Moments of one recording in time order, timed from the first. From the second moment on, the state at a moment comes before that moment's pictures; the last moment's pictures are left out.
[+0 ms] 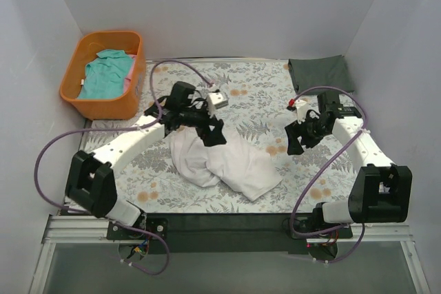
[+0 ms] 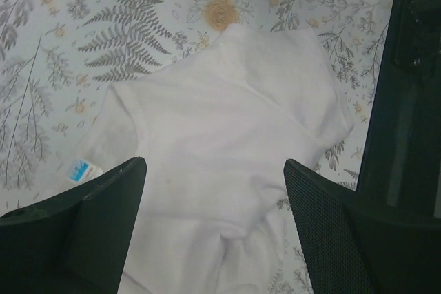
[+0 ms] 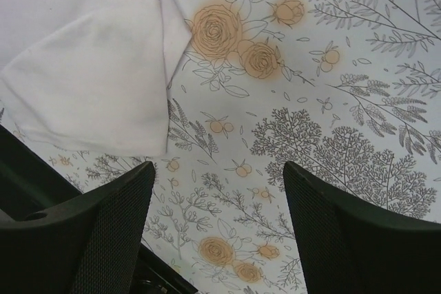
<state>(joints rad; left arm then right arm) -0.48 1.44 1.11 -0.39 0.73 0.26 0.09 1.36 1.00 -0.90 -0.48 -0.53</state>
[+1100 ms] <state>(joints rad) -1.07 1.97 1.34 -0.24 0.62 0.52 -0.33 1.52 1.05 -1.01 -0.60 -0.53</state>
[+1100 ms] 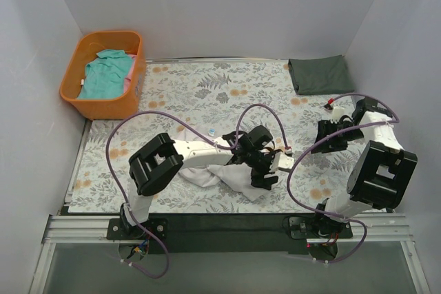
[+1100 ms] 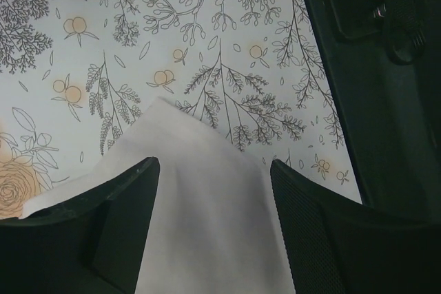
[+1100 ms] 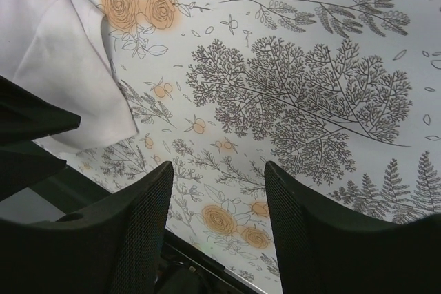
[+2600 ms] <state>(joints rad) -0.35 1.38 1.46 -0.20 0.58 0.21 -0.34 1.54 1.11 -1.07 -0.73 -0.58</state>
